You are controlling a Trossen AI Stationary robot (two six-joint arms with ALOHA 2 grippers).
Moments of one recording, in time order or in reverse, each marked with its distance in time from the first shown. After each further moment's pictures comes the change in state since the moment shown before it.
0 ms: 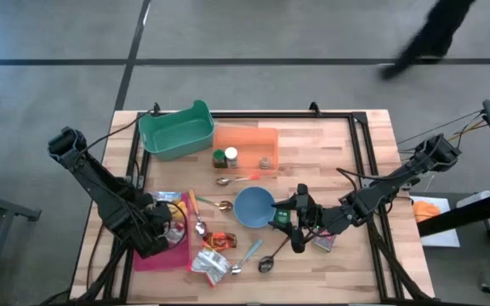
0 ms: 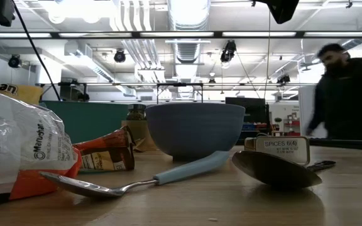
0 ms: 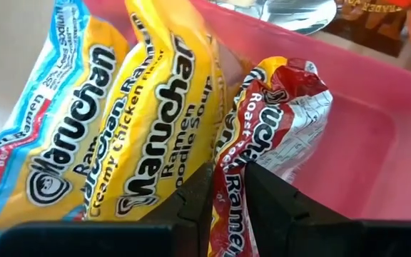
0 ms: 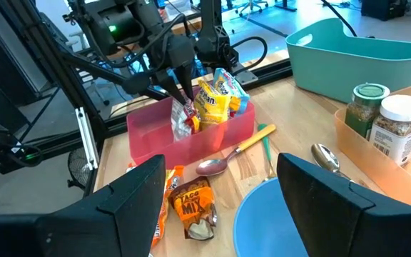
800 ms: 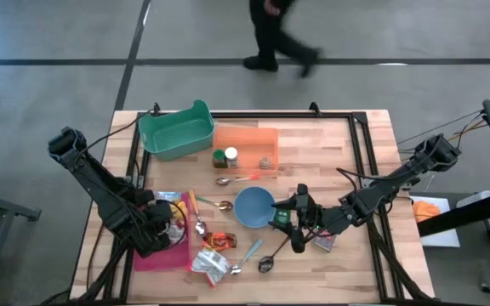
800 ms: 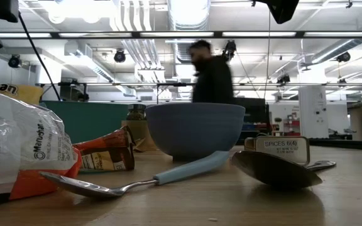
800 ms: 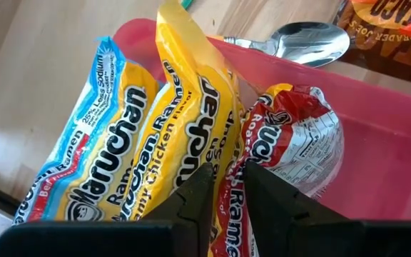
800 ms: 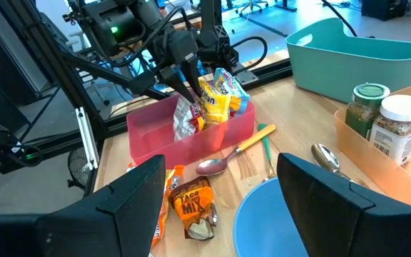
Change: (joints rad) left arm 0.000 0.001 0.000 -0.028 -0.108 0.030; right arm 0.000 0.000 0.000 0.000 0.000 0.000
